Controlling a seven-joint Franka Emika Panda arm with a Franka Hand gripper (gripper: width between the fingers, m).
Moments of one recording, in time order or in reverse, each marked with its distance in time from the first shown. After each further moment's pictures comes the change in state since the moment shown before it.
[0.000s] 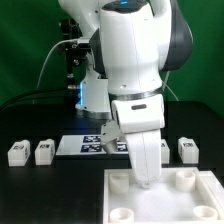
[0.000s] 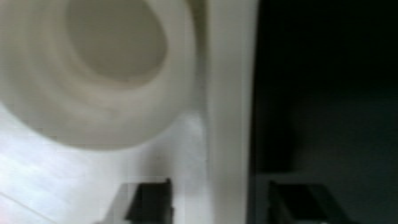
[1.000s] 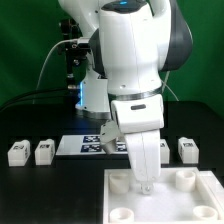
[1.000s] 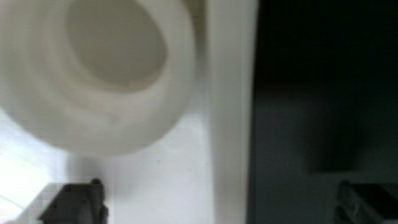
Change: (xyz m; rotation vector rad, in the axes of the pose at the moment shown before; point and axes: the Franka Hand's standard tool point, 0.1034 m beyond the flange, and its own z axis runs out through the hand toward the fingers) arm -0.001 0.000 0.000 0.000 0.000 0.002
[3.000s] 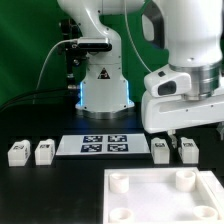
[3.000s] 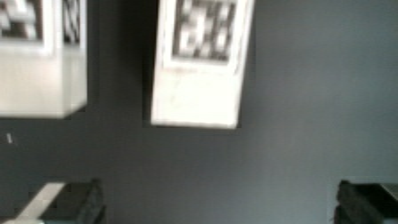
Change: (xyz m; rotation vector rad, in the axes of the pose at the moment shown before) arm 0.115 -0.071 -0.029 0.201 -0.195 1.502
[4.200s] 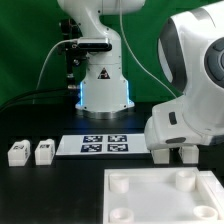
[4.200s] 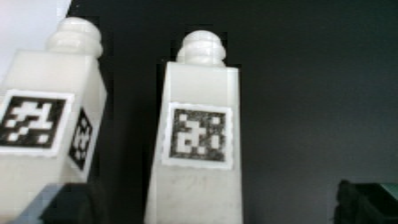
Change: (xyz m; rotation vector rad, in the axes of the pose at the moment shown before) arm -0.011 0.002 0.026 0.015 -0.589 0.040
